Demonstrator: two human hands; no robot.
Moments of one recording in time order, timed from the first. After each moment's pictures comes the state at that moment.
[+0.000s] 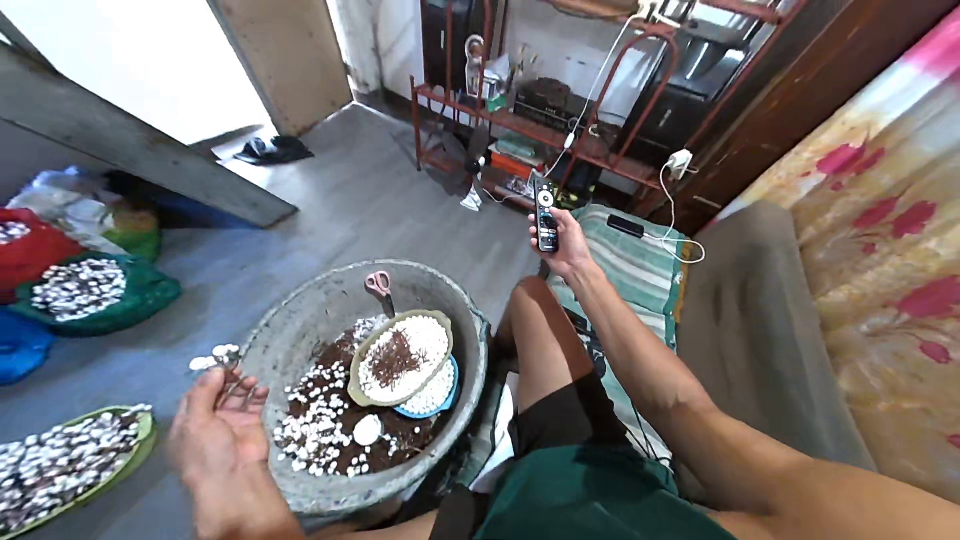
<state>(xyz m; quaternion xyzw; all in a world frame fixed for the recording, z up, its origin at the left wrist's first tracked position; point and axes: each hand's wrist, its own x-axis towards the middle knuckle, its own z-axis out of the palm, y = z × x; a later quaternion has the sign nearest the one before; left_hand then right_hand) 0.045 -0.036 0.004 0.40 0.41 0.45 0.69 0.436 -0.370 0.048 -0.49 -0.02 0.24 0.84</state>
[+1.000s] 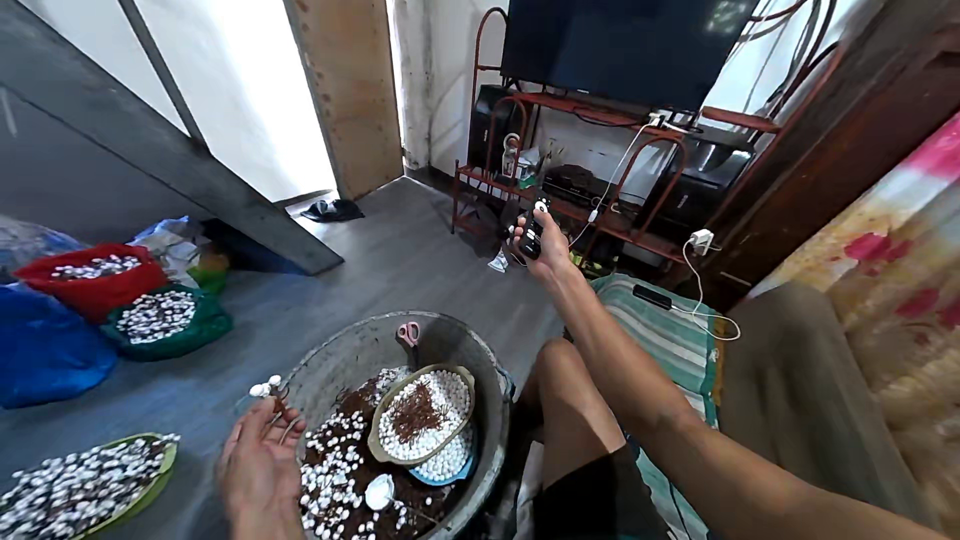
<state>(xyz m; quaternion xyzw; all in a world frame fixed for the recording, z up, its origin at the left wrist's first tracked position) 0.036 -0.040 0.010 0.39 0.40 0.47 0.68 0.415 -0.239 0.163 -0.42 -0.04 0.17 0.89</state>
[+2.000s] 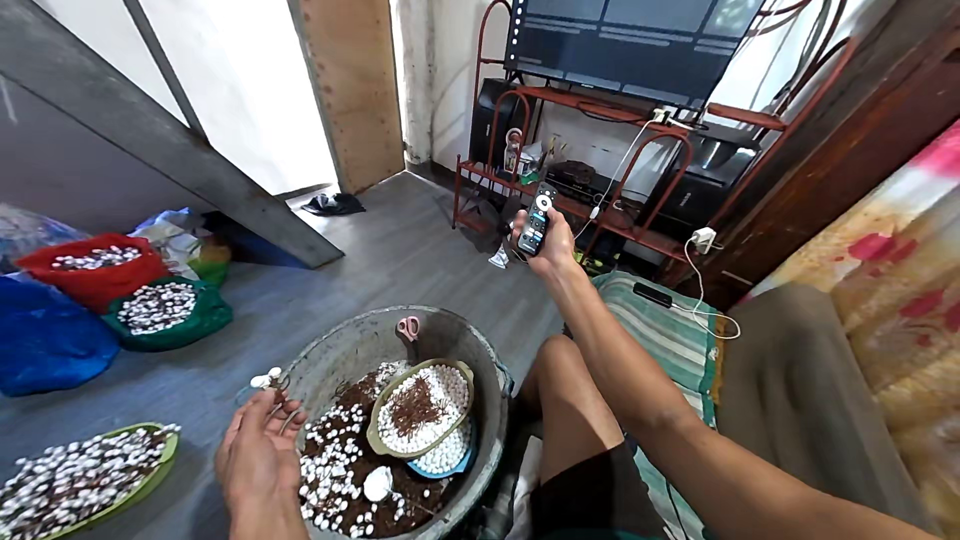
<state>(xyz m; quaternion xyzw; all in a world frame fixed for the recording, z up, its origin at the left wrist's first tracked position) 0.040 -0.042 0.014 0.39 0.40 0.47 0.68 0.411 -0.243 0.167 -0.36 -0.01 0.19 0.91</state>
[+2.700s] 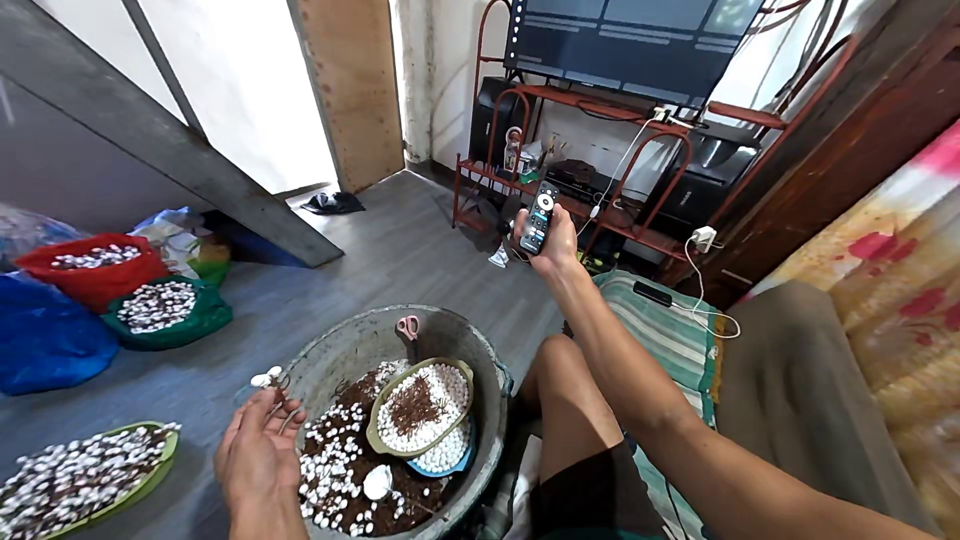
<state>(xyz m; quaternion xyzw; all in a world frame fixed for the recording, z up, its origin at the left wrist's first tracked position) 0.039 -0.041 0.012 0.39 0.40 0.48 0.68 0.412 -0.248 0.168 -0.37 -0.03 0.19 0.91</state>
